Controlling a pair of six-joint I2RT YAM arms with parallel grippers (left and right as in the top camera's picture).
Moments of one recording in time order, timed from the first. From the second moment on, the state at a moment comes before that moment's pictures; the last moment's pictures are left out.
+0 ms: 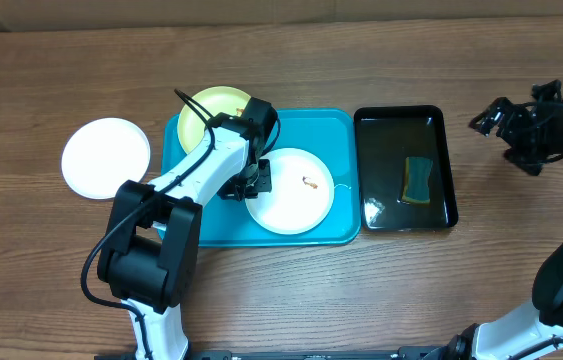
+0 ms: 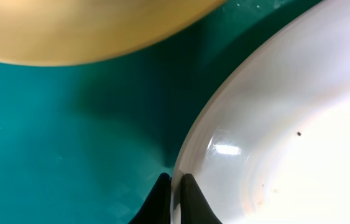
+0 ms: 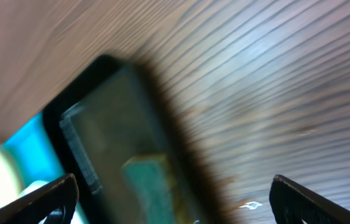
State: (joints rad) left arm -0.38 1.99 1.37 -0.95 -0.07 -0.48; right arm -0.38 1.81 1.44 -0.93 -0.48 0.23
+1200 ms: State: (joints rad) left arm -0.35 1.99 1.37 -0.93 -0.12 -0.32; right arm 0.09 1.81 1.12 -0.84 -0.04 0.31
